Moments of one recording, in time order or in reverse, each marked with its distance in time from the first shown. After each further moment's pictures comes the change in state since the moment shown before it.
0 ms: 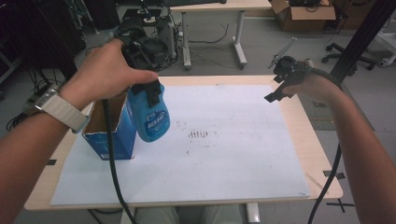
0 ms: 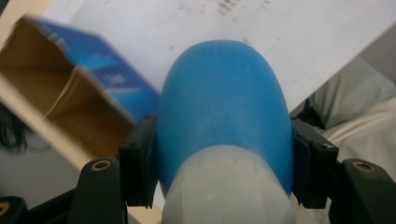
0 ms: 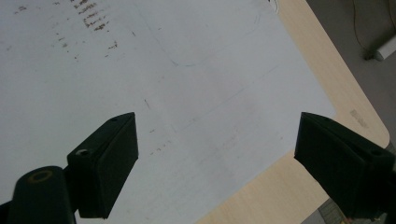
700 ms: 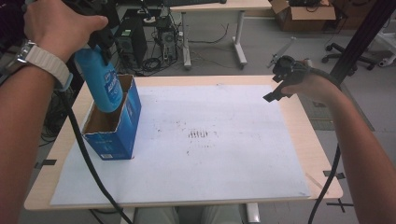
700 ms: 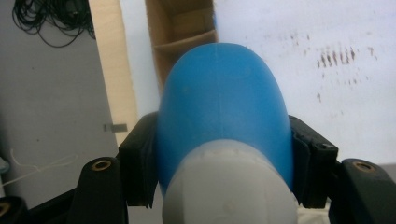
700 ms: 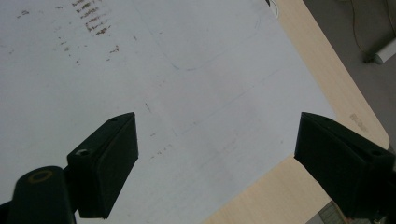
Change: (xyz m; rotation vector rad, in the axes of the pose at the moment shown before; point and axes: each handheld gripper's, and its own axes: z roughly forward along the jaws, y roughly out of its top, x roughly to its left) left arm 0.100 -0.019 -0.020 -0.003 0.102 -0.591; right arm 0.001 0.002 0.000 -0.010 -0.001 0.000
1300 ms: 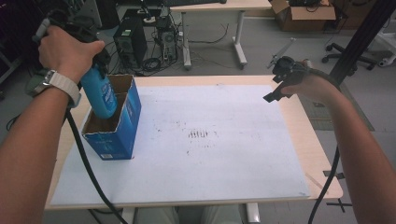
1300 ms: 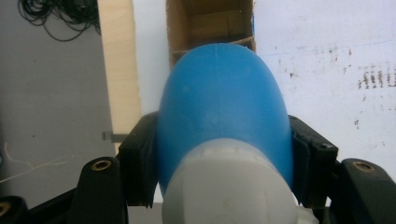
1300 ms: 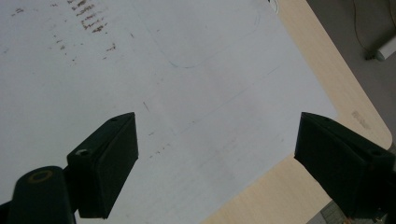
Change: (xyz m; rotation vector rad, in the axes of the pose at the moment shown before) left arm 0.022 0.004 0.068 -0.013 0.024 -0.052; right arm -0.002 -0.001 0.005 0.008 0.002 0.005
